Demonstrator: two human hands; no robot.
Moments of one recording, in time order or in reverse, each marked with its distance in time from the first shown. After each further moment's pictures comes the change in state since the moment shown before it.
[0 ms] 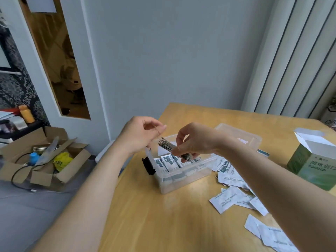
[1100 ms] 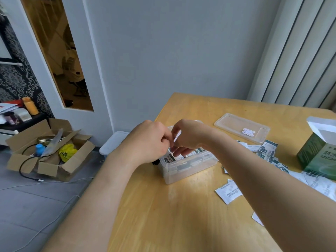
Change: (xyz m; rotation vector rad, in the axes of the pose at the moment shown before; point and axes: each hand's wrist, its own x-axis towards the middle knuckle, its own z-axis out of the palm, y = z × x) left_hand -0.030 0.007 0.009 0.657 -0.156 0.202; right_hand 0.017 -0.013 0.032 -0.012 -0.053 0.156
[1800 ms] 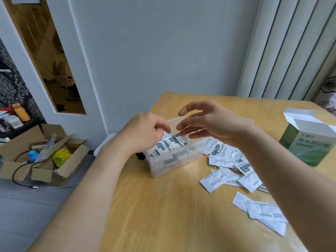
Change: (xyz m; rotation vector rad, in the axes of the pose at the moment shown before) left_hand 0.004 0.031 -0.004 -0.156 -0.001 -0.003; right_hand -0.067 0.043 -0.045 0.514 0.146 -0.231
